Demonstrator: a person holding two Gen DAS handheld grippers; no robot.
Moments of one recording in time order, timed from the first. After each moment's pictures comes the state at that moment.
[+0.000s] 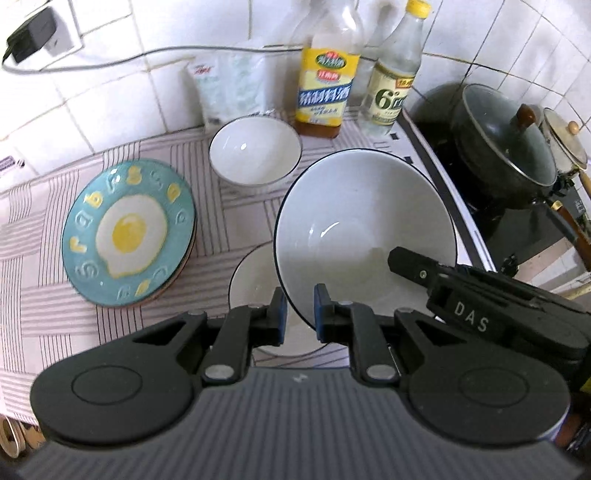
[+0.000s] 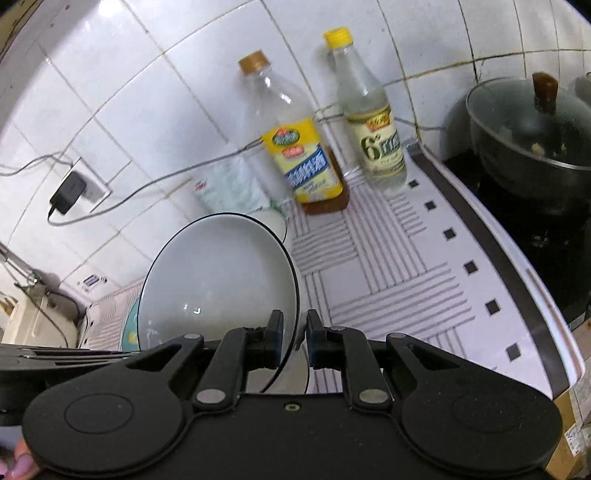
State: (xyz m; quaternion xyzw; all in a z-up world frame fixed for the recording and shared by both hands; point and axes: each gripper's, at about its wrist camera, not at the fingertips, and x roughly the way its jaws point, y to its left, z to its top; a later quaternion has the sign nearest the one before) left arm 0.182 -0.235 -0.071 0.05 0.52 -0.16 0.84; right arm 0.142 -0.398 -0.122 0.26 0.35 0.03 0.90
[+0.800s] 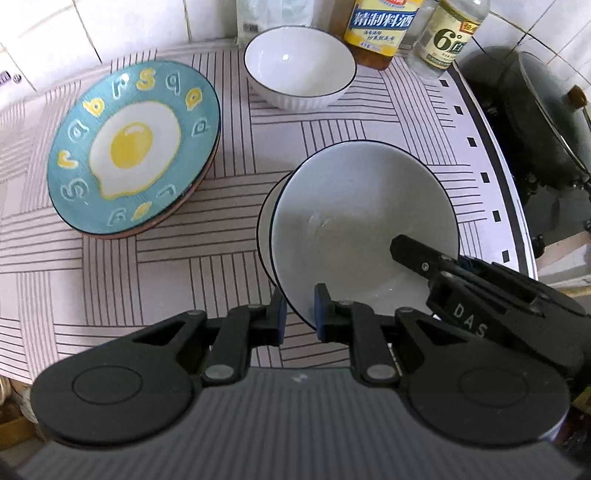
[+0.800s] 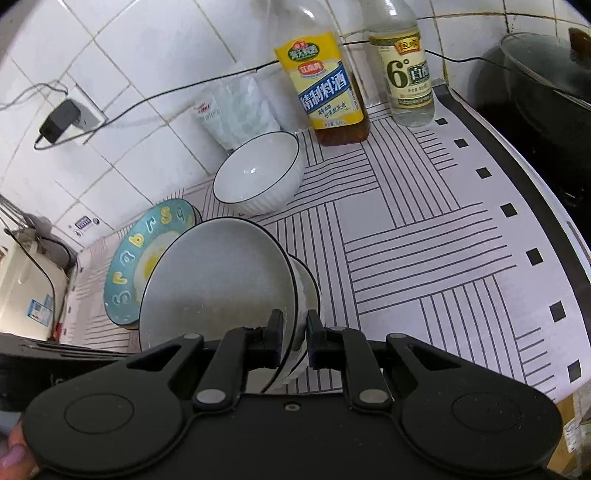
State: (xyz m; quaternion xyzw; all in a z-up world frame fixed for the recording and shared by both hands) left arm 0.208 -0.205 -0.134 0.01 0.60 -0.13 0.79; right arm 0.163 -0.364 -0.178 0.22 0.41 0.05 0.88
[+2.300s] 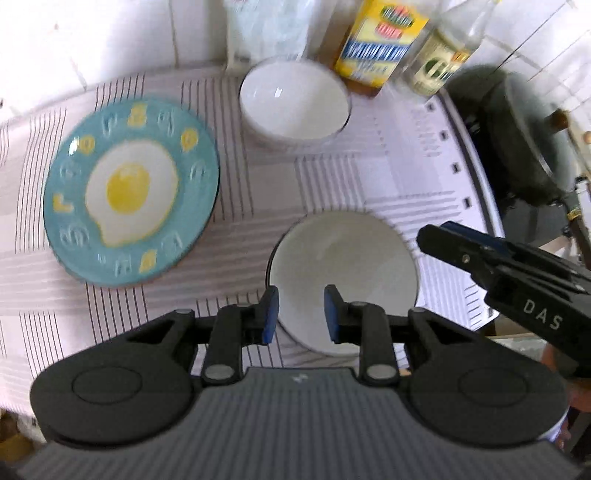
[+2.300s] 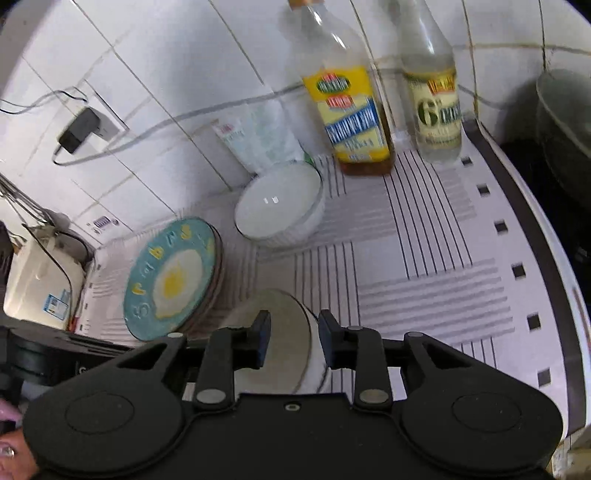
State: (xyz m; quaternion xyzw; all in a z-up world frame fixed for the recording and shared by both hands) left arm 0.255 -0.189 -0.097 0.00 0.61 -0.18 0.77; right arm 0.189 -0.387 -0.132 0.21 0.40 0.11 0.89
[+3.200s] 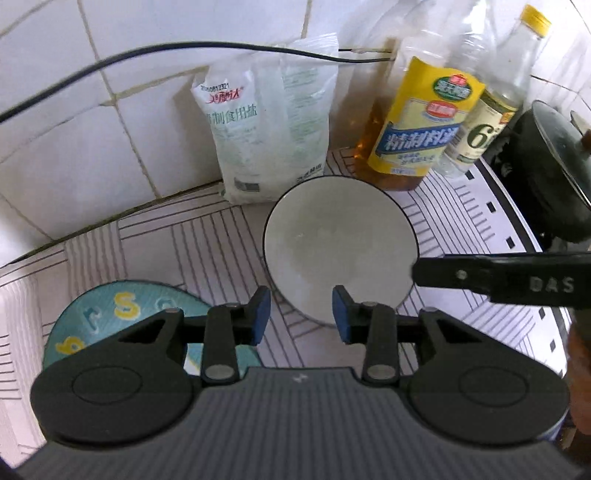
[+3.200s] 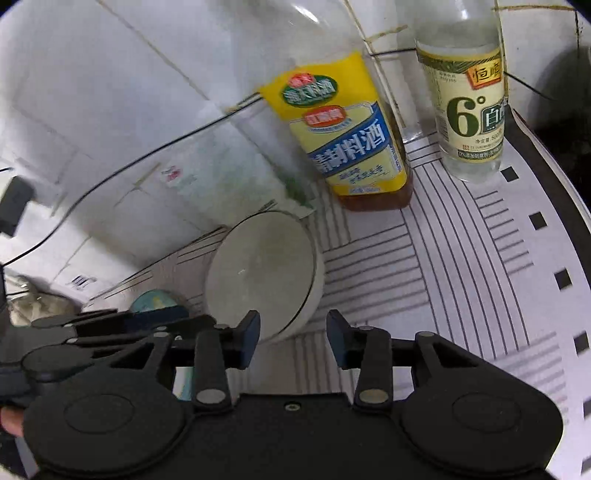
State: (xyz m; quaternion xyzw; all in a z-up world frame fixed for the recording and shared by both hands) left arm 0.395 -0.200 -0.144 0.07 0.52 -0.23 0.82; right arm 0.329 -0.399 -0.174 0.28 0.44 0.08 0.85
